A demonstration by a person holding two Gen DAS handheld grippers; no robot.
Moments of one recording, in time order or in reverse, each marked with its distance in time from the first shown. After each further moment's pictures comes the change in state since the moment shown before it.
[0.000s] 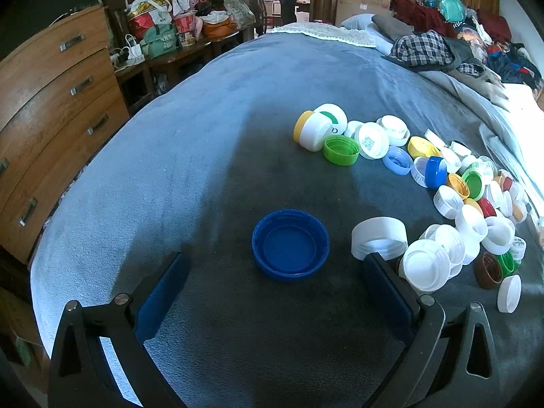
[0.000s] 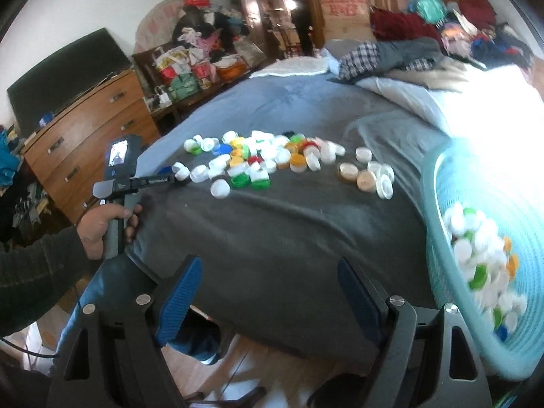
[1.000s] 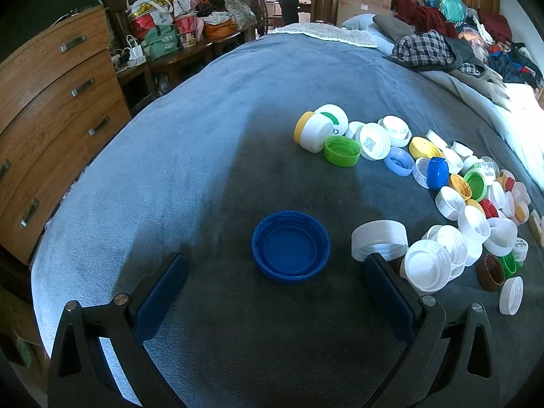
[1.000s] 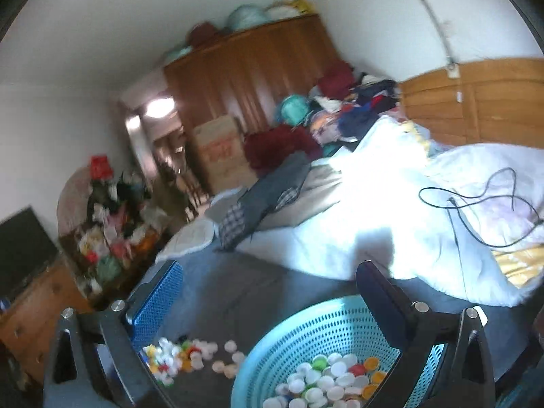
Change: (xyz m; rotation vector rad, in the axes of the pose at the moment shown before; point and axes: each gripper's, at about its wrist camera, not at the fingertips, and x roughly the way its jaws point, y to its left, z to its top) left arm 0.000 -0.002 0.001 0.004 -0.005 0.010; right arm -0.218 -0.207 0.106 0.427 -0.594 -0.311
